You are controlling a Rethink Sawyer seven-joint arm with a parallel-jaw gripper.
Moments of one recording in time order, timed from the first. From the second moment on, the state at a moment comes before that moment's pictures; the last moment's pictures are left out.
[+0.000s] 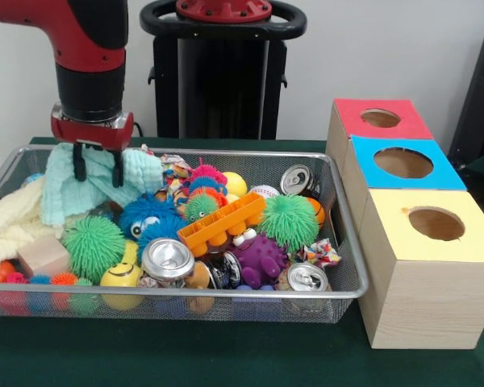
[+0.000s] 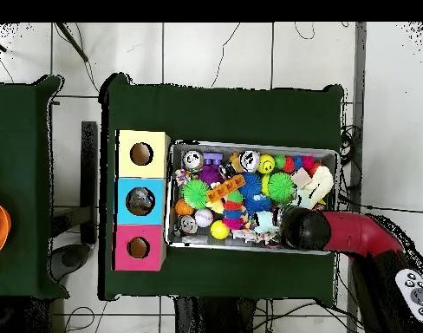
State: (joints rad) arm -0.76 -0.62 0.25 1.71 -0.60 0.56 1.80
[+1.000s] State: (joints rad) arm -0.77 -0.63 0.26 1.71 -0.61 0.57 1.80
